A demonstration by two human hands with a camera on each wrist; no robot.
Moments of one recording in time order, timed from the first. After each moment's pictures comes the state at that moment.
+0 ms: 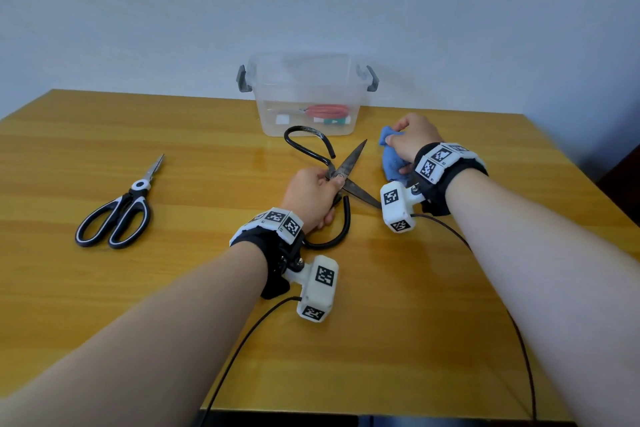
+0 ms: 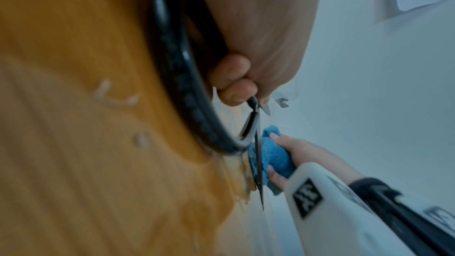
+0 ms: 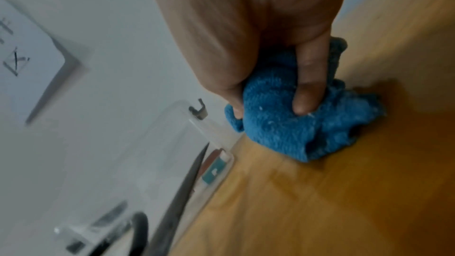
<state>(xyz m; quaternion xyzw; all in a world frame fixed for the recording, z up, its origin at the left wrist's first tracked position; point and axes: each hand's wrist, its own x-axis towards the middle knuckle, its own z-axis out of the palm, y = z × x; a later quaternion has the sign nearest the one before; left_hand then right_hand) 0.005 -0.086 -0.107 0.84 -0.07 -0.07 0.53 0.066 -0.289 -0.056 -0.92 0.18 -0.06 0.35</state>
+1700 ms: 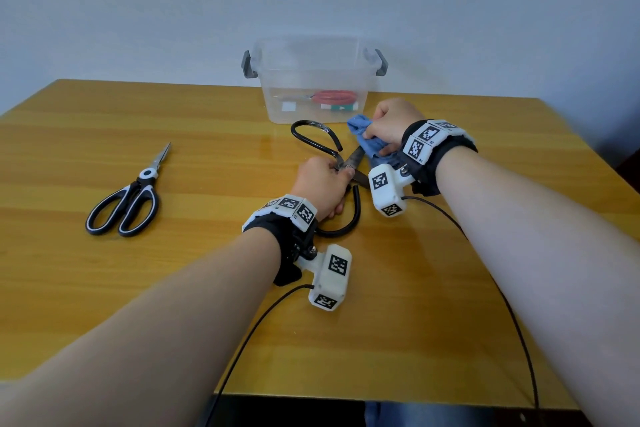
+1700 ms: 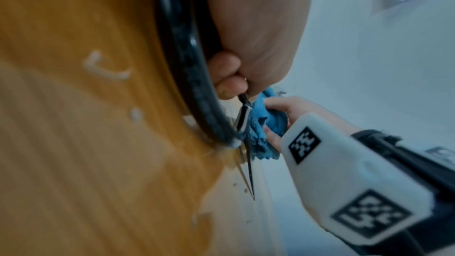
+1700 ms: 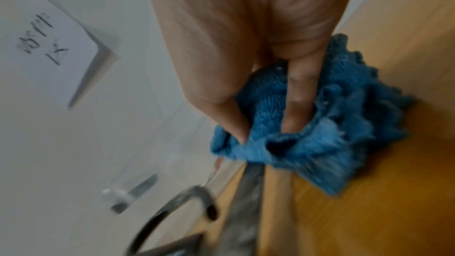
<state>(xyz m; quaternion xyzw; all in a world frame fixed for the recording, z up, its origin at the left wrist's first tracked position) 0.010 -0.092 -0.110 0.86 -0.04 -0.07 0.50 0.071 -0.251 -0.046 -0.94 0.10 0.00 0.33</state>
